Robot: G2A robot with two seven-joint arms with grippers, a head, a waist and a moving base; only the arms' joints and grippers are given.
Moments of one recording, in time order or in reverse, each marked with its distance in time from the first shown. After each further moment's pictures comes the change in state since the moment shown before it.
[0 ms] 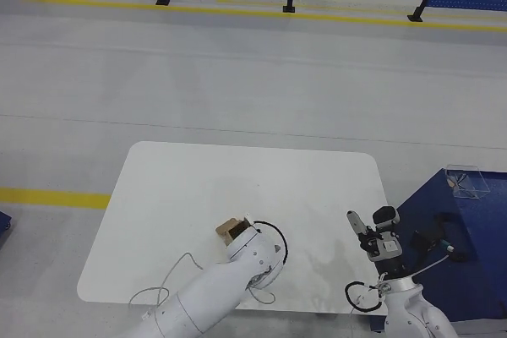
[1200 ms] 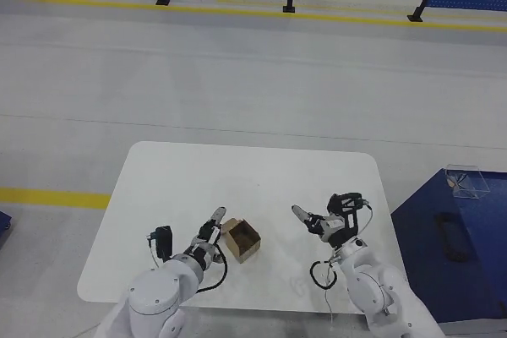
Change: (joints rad) left arm 0.505 0.276 -0.426 -0.563 1.234 0.968 -0.956; right arm 0.411 -0.030 -0.319 0.203 -0.257 0.205 0.501
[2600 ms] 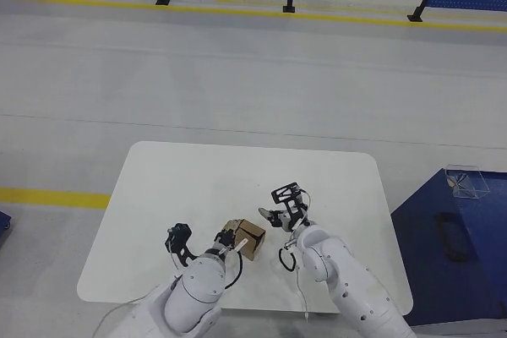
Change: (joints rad) left arm -0.202 0.030 0.252 0.175 -0.090 0.048 0.223; right arm 0.267 -0.102 -0.223 0.337 -0.156 0.047 0.089
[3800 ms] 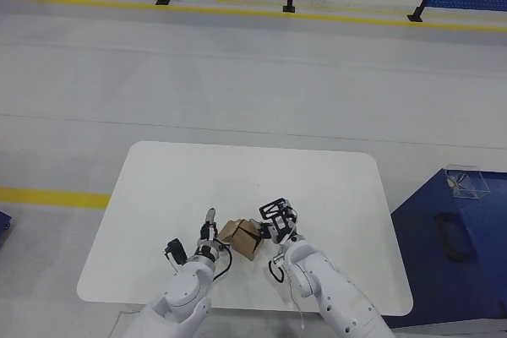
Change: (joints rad) left arm 0.048 -0.098 -0.065 0.487 -0.201 -0.905 -0.130; right arm -0.015 -0.055 -0.108 0.110 -0.097 0.060 -0.168
